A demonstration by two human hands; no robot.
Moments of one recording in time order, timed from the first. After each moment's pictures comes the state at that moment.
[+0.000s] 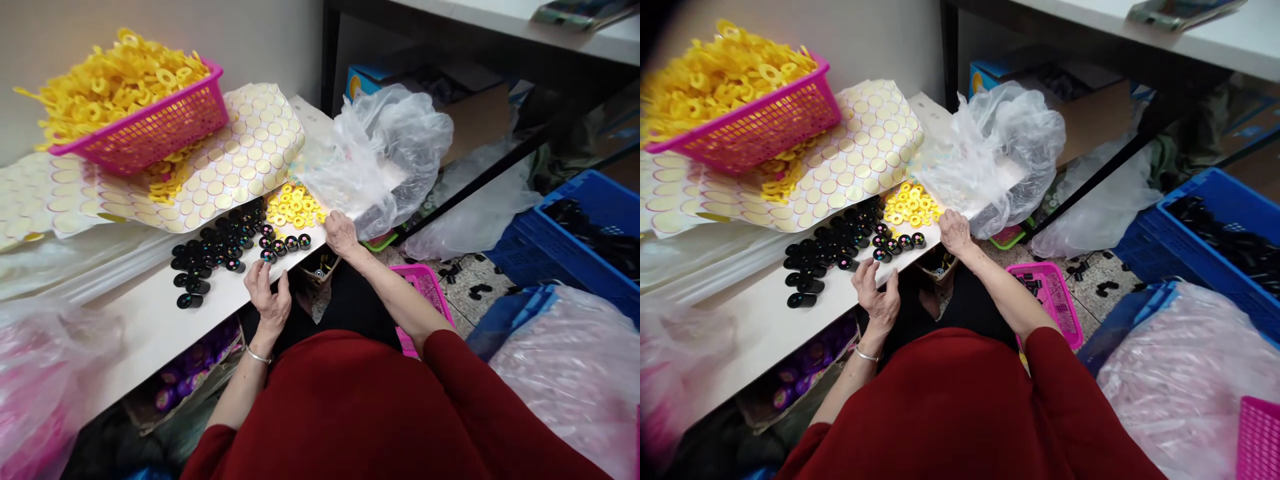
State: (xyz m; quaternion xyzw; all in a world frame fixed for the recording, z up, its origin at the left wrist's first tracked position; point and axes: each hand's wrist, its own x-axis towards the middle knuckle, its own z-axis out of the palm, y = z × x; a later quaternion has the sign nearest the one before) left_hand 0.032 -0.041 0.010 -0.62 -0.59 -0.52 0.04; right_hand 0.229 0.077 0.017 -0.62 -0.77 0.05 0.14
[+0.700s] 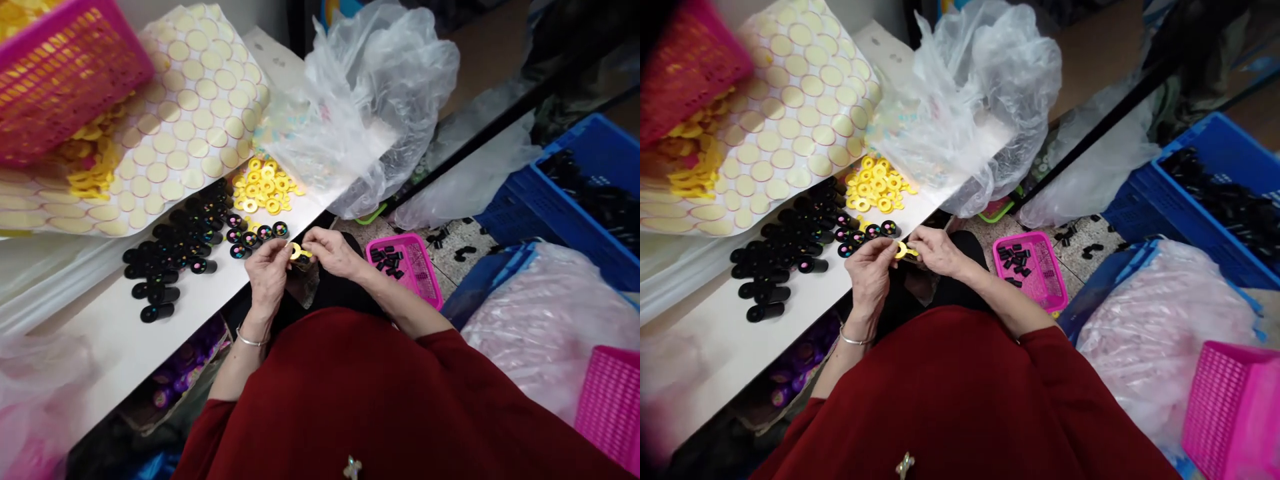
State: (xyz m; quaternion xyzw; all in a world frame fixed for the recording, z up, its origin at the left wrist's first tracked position) left_hand 0.089 -0.006 0.050 -0.41 -0.57 -0.52 -0.48; right_hand 0.239 0.005 0.045 -0.44 -0.62 0.53 0.36
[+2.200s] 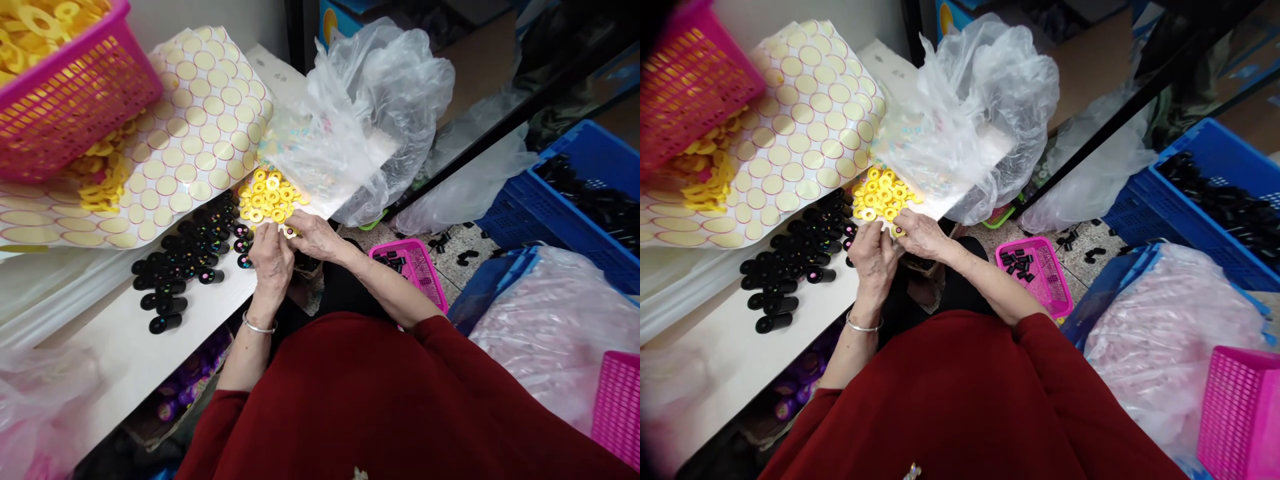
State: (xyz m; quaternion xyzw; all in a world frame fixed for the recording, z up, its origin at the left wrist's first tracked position) left_hand 0.080 0.039 0.054 -0.68 -0.63 -0.36 -0.11; right_hand 0.214 0.065 0.054 -0.47 -0.80 0.28 0.23
